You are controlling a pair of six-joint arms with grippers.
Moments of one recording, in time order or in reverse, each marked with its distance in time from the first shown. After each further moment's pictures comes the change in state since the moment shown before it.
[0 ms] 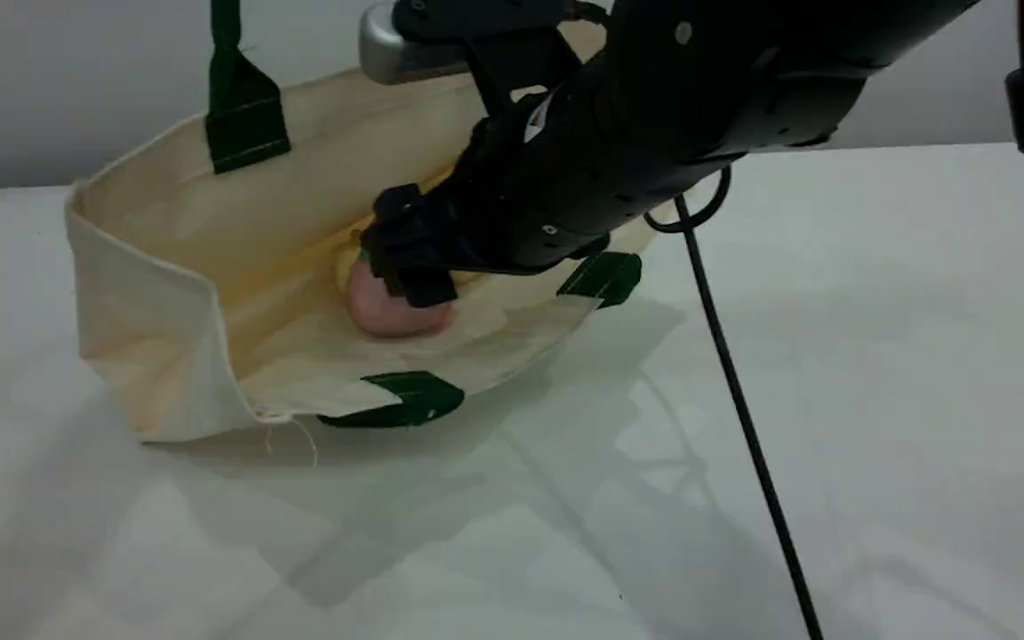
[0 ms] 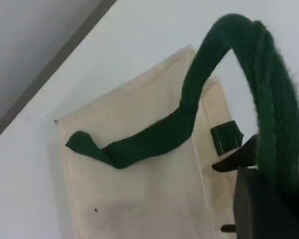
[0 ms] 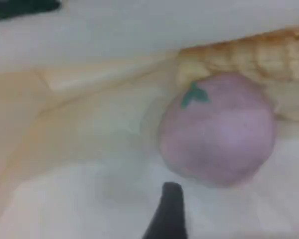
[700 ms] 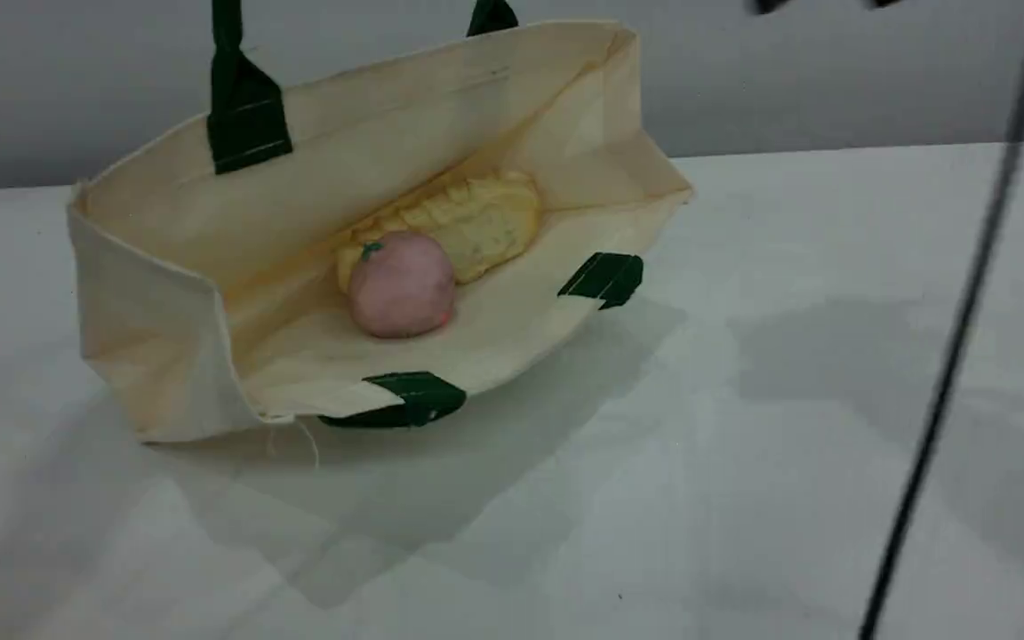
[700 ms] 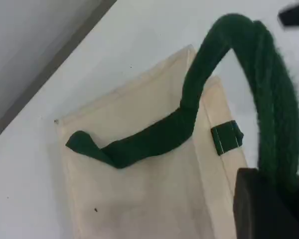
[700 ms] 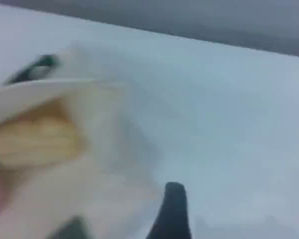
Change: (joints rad) left arm 0.000 0.000 0.000 0.000 0.000 0.000; right arm -0.498 -0.351 0.000 -0.050 0.419 -0.060
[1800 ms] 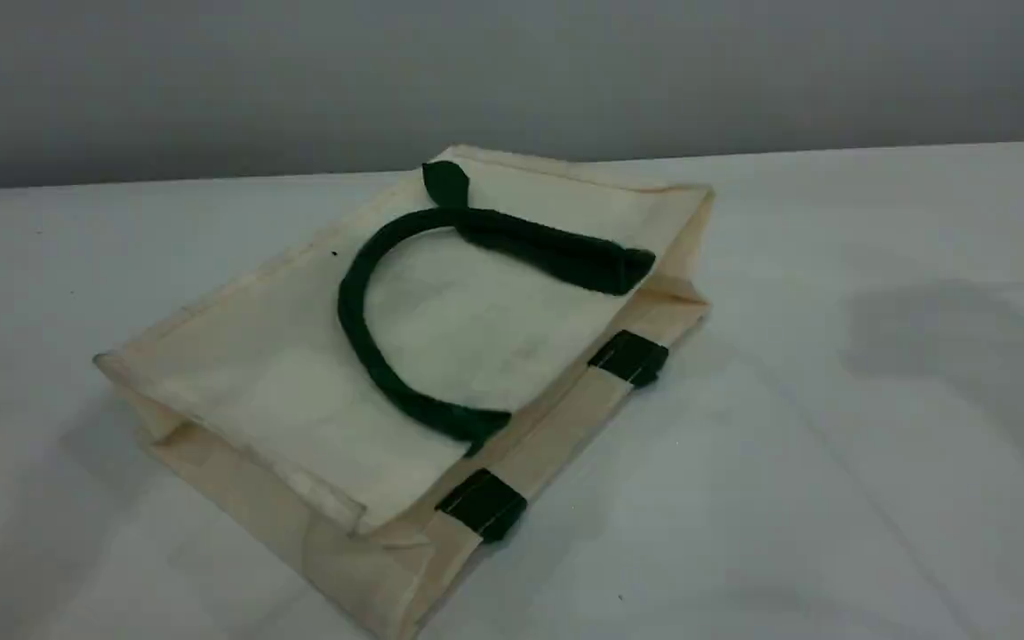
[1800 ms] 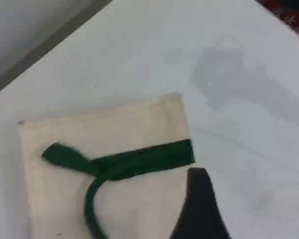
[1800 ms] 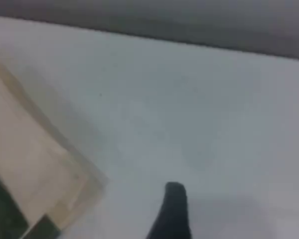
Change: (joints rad) left arm 0.000 -0.016 0.000 -0.062 -0.002 -0.162; right arm -0.115 -0.064 -0.151 -0.182 0.267 0.095
